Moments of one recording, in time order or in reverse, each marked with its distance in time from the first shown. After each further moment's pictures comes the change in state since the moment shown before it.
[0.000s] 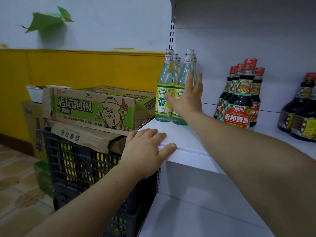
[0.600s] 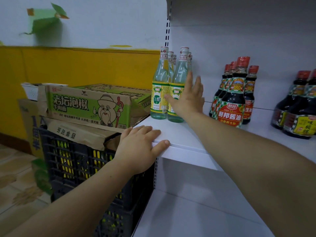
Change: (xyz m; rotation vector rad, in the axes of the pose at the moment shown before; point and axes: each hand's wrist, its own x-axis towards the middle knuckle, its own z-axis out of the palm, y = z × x) left_hand 0.001 0.001 -0.001 -0.002 -0.012 -0.004; right_hand -0.008 0.011 -0.015 -0.086 -0.031 0.020
